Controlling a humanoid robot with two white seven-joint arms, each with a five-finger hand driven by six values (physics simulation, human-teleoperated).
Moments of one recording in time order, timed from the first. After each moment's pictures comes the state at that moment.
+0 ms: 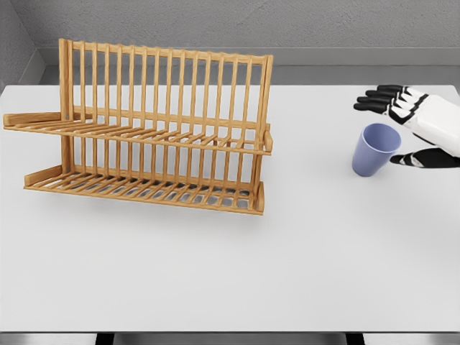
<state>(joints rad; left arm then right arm) 0.09 0.00 -0.20 -0.16 0.15 -0.01 -0.21 -0.21 -1.12 0.29 -1.74 0.16 -0.61 0.07</state>
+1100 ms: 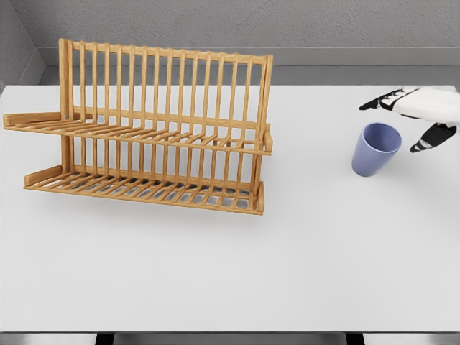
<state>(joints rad) 0.09 0.00 -0.20 -0.16 0.15 -0.01 -0.21 -0.69 -0.97 0.60 -1.38 0.23 -0.43 0.61</state>
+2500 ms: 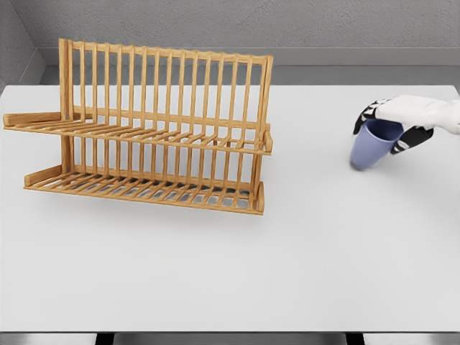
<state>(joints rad) 0.09 0.00 -0.20 -0.16 0.15 -0.01 -0.21 -0.79 -0.91 0.71 -1.30 0.23 -0.45 0.61</state>
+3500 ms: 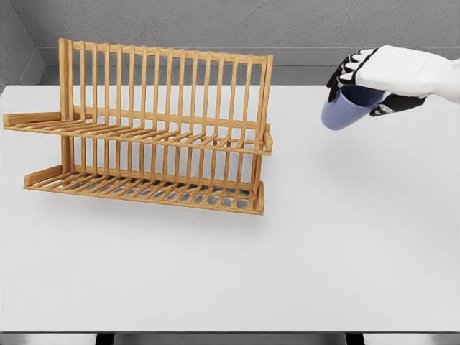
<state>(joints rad) 0.09 0.00 -0.20 -0.16 0.15 -0.01 -0.21 -0.82 -0.95 0.60 -1.64 0.23 -0.44 0.61</state>
